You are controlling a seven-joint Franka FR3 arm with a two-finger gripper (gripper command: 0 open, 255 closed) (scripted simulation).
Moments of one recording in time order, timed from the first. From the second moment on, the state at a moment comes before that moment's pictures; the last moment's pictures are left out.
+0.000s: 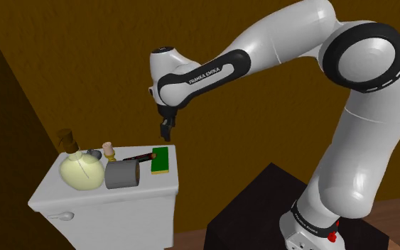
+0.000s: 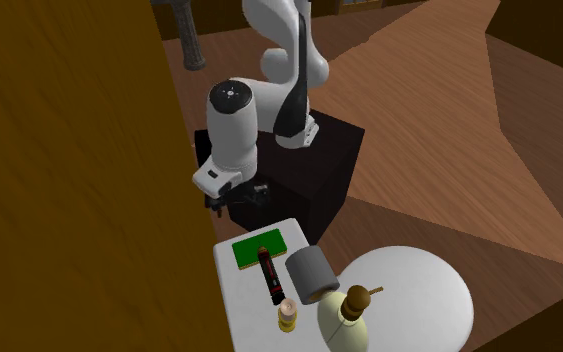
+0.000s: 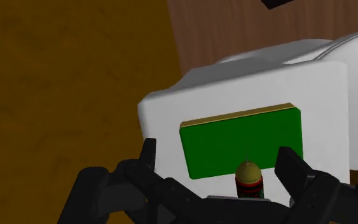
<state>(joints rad) 0.20 0.14 0.18 -1.99 -0.12 2.14 -0.27</state>
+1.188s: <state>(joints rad) 0.31 0.47 0.23 -1.75 -0.25 2.25 -0.34</state>
